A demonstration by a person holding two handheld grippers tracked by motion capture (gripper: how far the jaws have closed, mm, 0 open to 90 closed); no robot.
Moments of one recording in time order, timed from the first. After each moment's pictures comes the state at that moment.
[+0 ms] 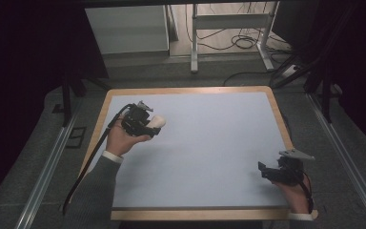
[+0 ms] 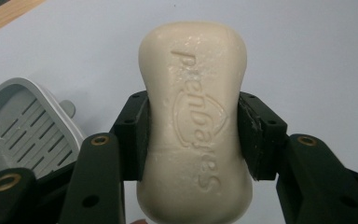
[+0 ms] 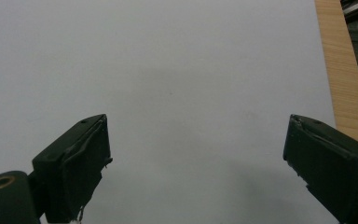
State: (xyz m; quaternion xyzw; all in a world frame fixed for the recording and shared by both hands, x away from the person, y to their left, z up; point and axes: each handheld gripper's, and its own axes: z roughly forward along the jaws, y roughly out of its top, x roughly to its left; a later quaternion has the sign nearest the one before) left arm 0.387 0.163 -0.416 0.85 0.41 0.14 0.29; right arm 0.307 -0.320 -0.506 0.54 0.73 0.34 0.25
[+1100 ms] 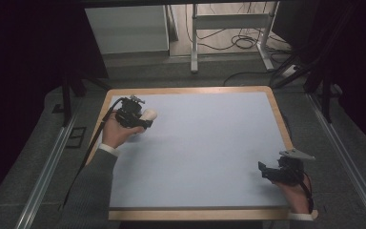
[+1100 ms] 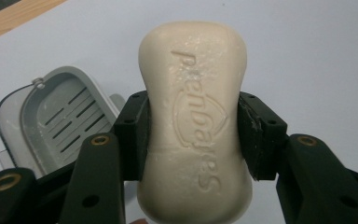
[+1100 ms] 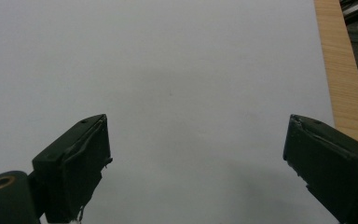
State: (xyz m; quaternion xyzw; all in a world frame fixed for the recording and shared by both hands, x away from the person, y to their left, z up) left arm 0.415 0.189 -0.423 0.83 0.46 0.14 0.28; right arm 0.307 -0.321 -0.505 0.54 0.73 0.34 0.25
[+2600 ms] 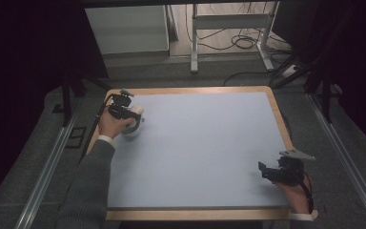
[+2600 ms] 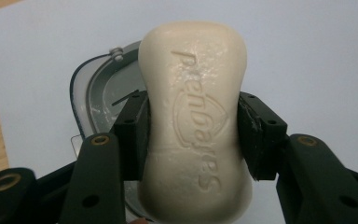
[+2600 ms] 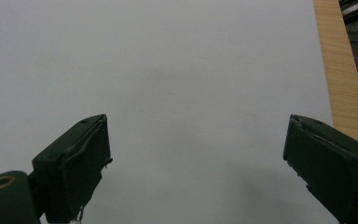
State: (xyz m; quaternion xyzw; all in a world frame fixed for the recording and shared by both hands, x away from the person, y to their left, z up) left arm 0.464 0.229 -0.453 0.78 0.56 0.13 0.24; right arm 0.307 -0.321 -0.505 0.54 0.73 0.34 0.25
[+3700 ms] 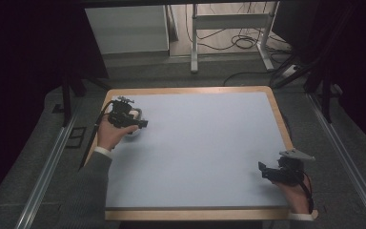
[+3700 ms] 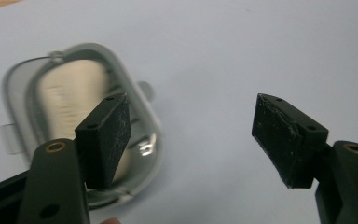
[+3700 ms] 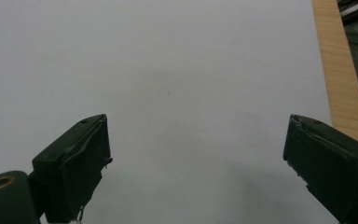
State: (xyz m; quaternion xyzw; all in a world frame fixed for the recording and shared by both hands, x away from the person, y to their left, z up) left arm 0.422 0.219 -0.447 0.79 0.50 0.12 0.32; right arm 0.306 -0.321 -0.506 0.53 0.73 0.34 0.25
